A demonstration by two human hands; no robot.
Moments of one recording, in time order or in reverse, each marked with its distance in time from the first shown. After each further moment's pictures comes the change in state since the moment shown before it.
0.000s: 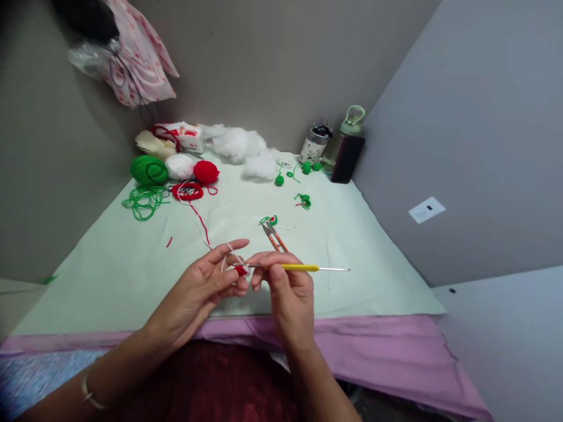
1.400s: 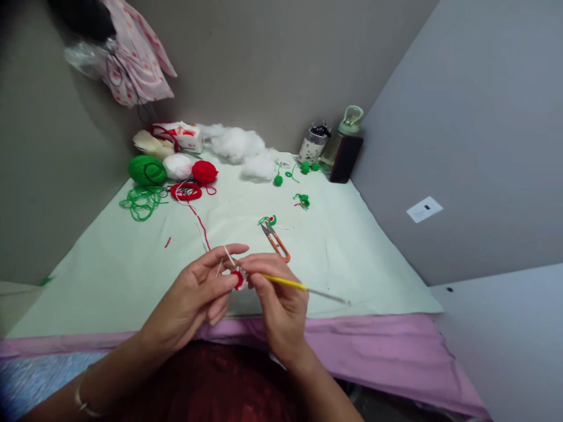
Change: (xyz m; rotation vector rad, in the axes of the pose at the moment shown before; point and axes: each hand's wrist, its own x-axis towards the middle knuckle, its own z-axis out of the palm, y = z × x) left_hand -0.004 0.003 0.000 0.078 -0.030 0.015; right_hand -0.008 -0.006 0.004 -0.414 -0.046 -0.236
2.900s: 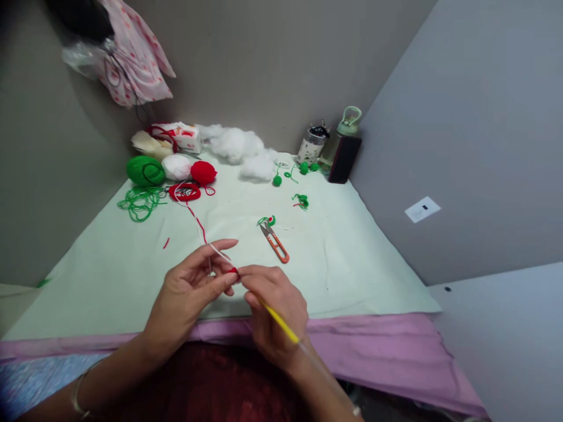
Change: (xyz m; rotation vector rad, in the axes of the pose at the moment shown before) left_hand -0.001 -0.001 0.004 0.265 0.181 0.217; right_hand -0.011 0.003 -0.012 -0.397 -0.101 -0.325
